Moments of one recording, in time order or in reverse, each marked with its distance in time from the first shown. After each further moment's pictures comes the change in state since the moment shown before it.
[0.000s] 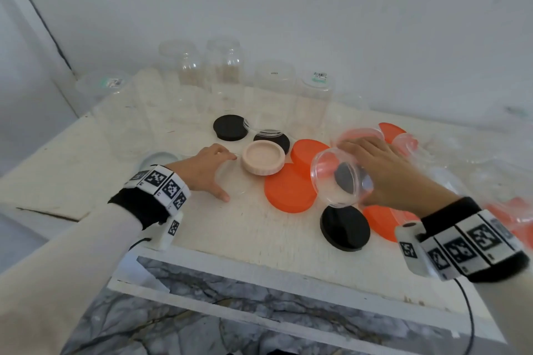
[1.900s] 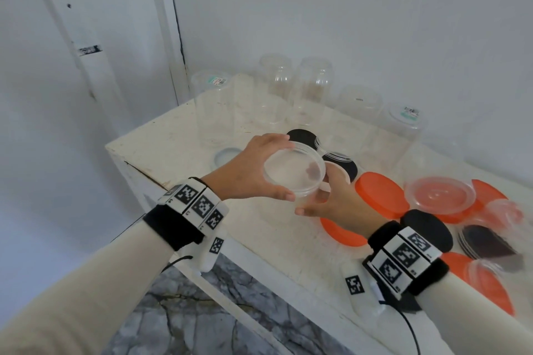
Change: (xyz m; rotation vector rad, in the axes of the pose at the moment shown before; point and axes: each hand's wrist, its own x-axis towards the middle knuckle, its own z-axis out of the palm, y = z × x) left_hand -0.070 0.021 -0.006 -0.399 0.514 0.115; right_hand 0.093 -0.108 0.054 1.076 -0.227 0.020
